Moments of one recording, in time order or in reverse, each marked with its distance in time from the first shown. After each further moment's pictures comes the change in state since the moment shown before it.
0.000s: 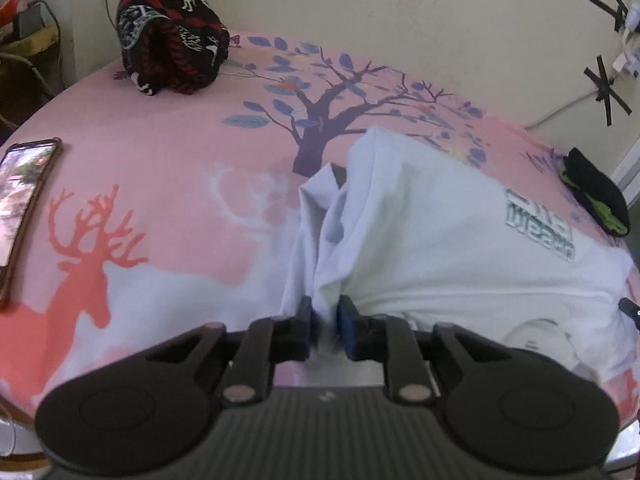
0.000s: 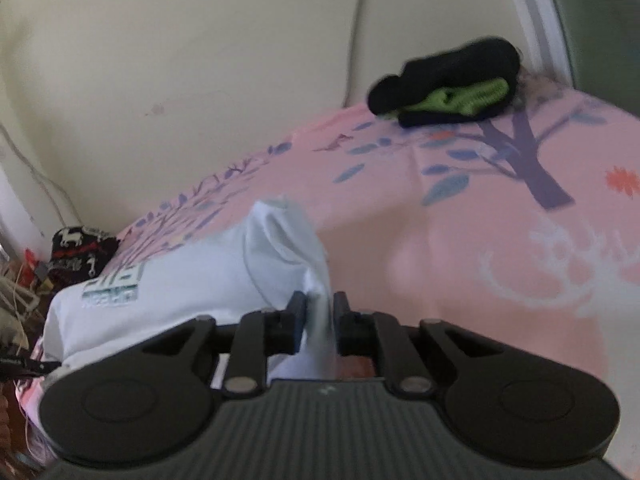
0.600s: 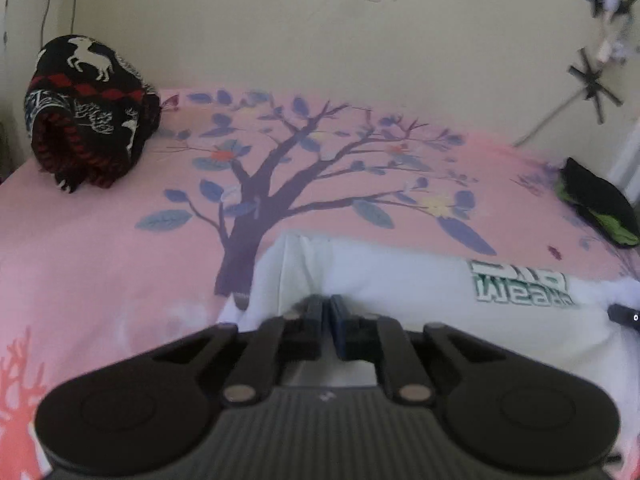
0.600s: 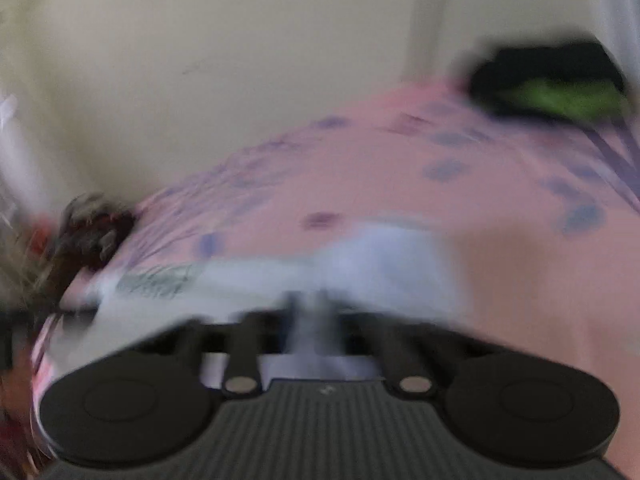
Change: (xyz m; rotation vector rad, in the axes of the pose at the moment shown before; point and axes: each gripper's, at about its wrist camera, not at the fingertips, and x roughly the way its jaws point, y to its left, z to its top) left arm 0.066 -0.044 0.050 0.152 -0.117 -0.006; right arm 0.079 0.007 0.019 0.188 0.140 0.147
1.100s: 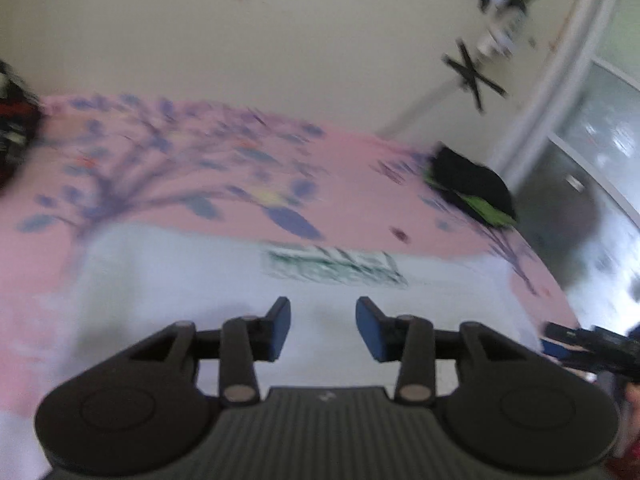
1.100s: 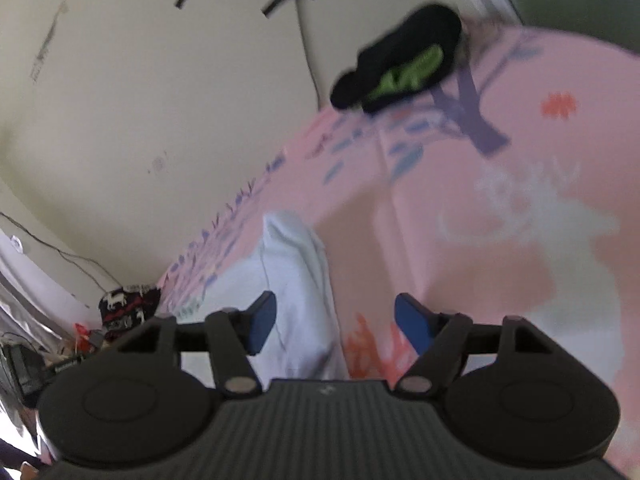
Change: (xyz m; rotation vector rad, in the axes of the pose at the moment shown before) left arm -0.027 -0.075 0.002 0.055 0.066 -0.347; right arm -0.108 -0.041 -0.039 0.146 -0.080 -0.037
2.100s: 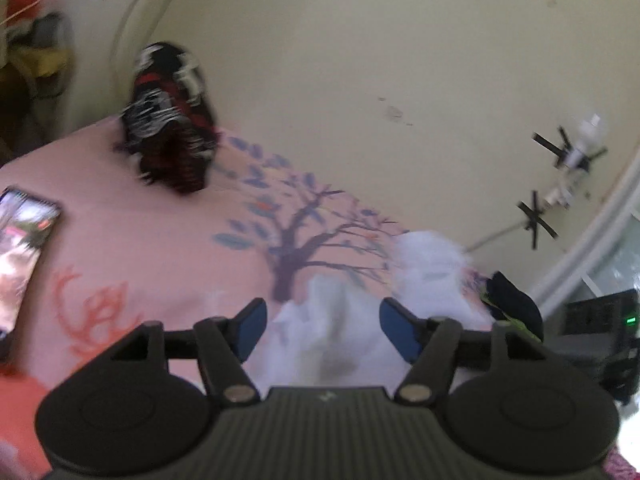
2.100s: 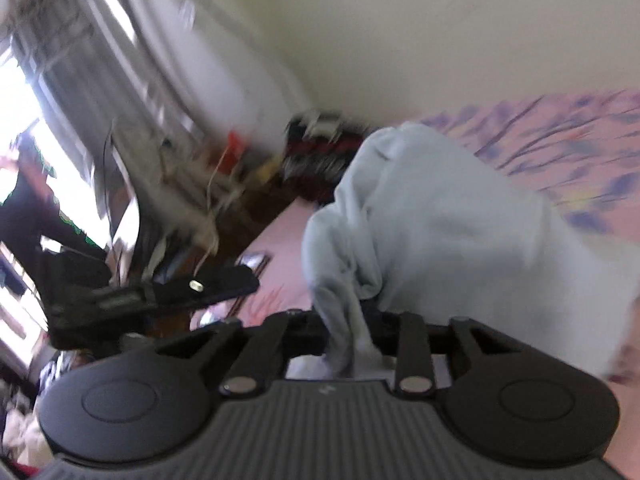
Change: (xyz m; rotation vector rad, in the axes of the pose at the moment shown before) left arm -0.145 0.133 -0.042 -0.316 -0.304 0.118; right arm 0.210 0.323 -0.098 -0.574 0.481 0.482
